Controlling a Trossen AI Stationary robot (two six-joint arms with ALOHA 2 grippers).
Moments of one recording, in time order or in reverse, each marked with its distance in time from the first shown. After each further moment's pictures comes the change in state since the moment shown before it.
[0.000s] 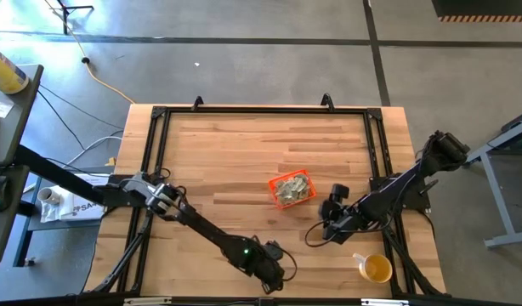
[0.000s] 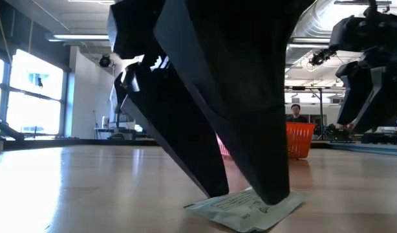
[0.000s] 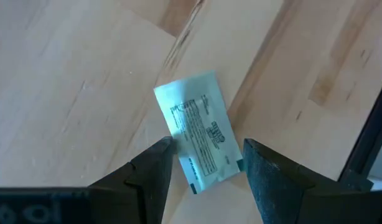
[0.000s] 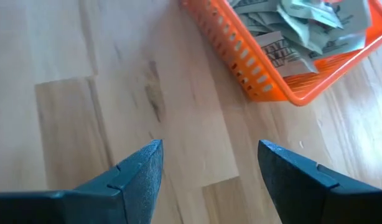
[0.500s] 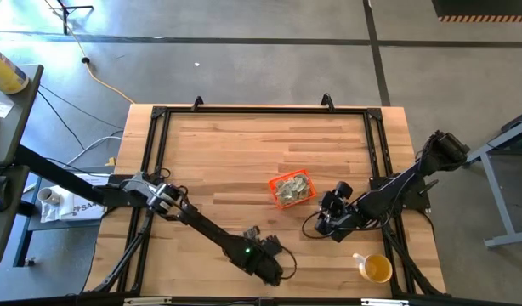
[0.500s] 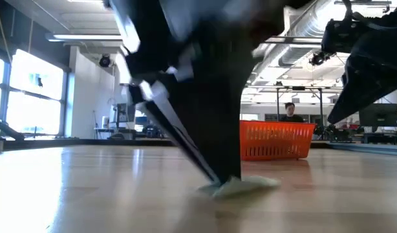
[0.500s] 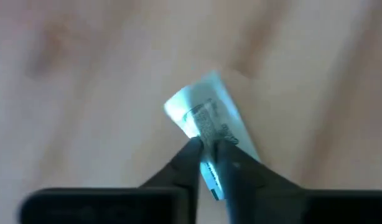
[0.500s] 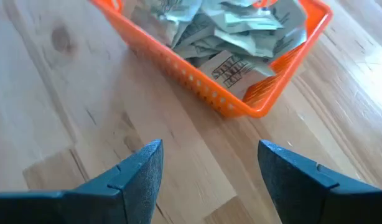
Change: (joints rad) left arm 0.014 0.016 -0.003 -0.105 -0.216 0.113; right arm -0.022 0.000 0.000 0.008 0.102 0.284
